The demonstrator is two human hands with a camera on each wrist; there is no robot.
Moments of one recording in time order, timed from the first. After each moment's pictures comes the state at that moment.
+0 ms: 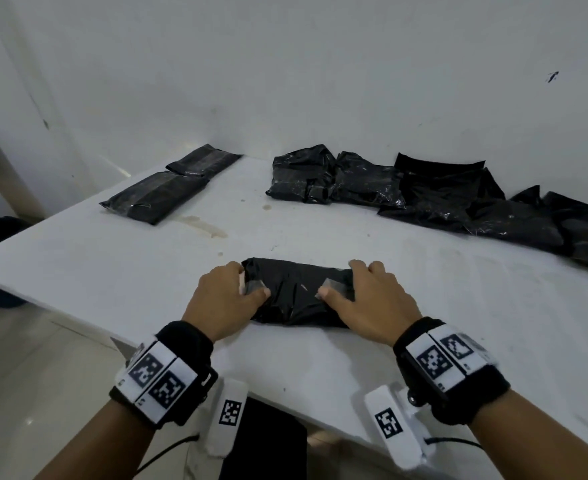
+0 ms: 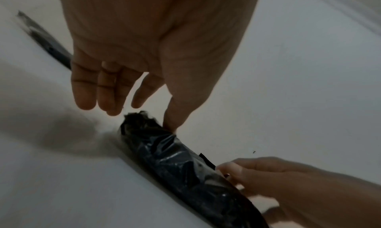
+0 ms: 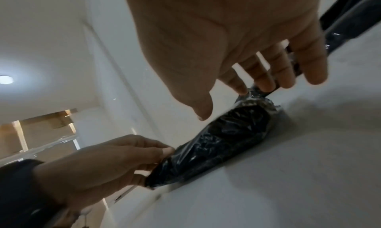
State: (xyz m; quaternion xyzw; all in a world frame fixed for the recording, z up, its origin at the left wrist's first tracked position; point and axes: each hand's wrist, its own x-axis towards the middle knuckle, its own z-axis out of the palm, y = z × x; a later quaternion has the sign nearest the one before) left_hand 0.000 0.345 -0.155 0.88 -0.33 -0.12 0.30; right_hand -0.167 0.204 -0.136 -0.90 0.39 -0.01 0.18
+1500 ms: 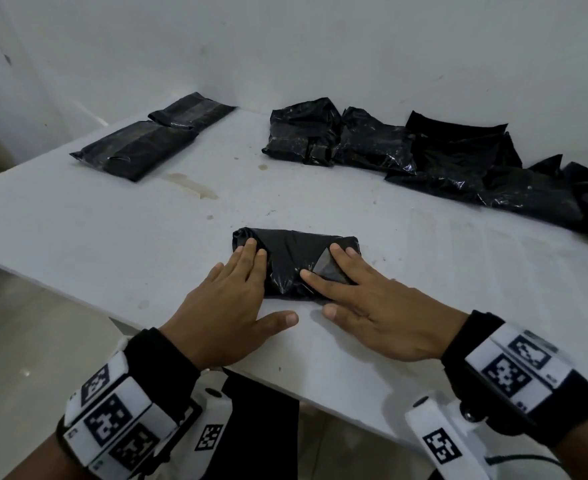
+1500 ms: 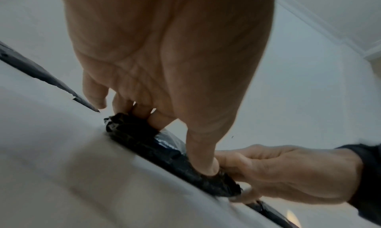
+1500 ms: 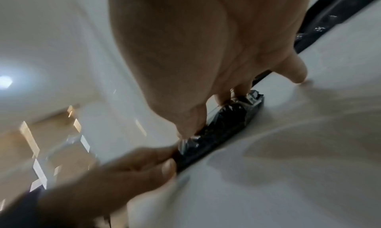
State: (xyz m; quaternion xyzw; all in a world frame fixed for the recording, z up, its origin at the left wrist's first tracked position) left_hand -0.028 0.361 -0.162 0.84 -0.52 -0.17 0.01; right_hand -0.189 0.198 -0.140 -0.95 0.16 0.18 0.18
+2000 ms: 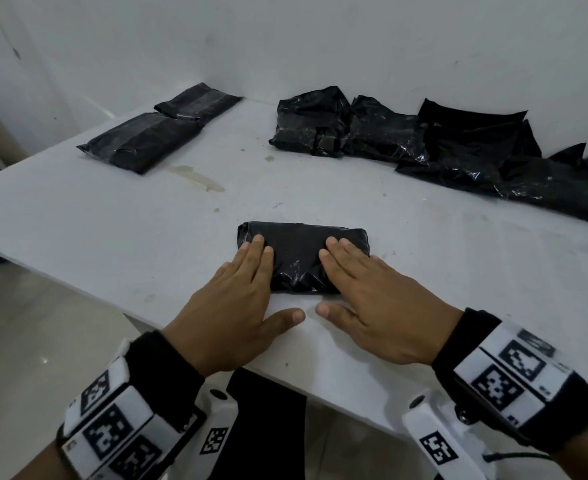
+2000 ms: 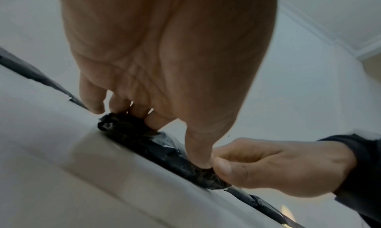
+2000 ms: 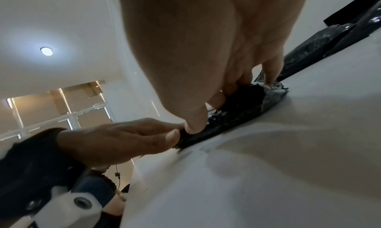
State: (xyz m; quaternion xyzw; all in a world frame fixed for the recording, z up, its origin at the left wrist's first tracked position) left_hand -0.034 0.366 -0.162 0.84 -0.52 -0.17 0.04; right_hand -0.178 0.215 -0.144 -0.97 0.16 0.16 0.07
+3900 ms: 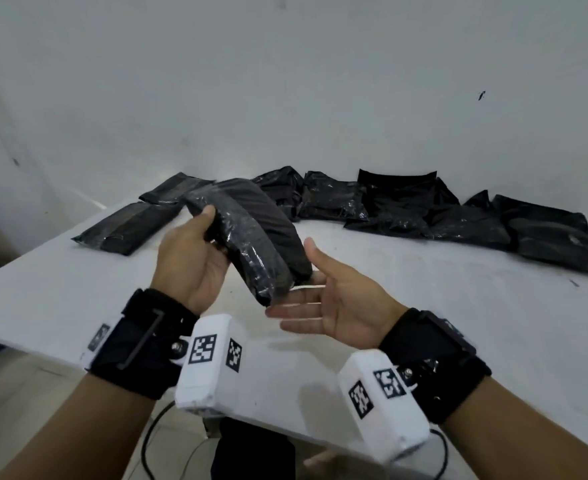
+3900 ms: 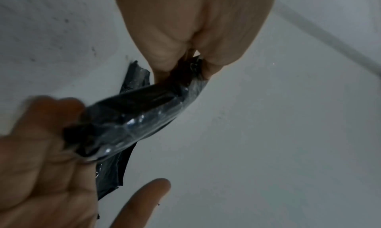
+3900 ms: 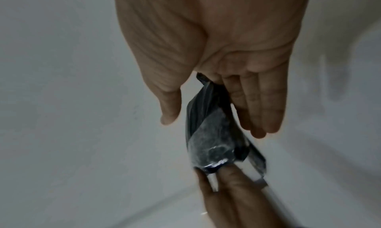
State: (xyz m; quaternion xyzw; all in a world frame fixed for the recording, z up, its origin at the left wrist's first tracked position) left_hand -0.012 0.306 -0.077 0.38 -0.17 -0.32 0.85; right_hand -0.186 0.209 -0.094 -0.48 0.25 -0.05 0.84
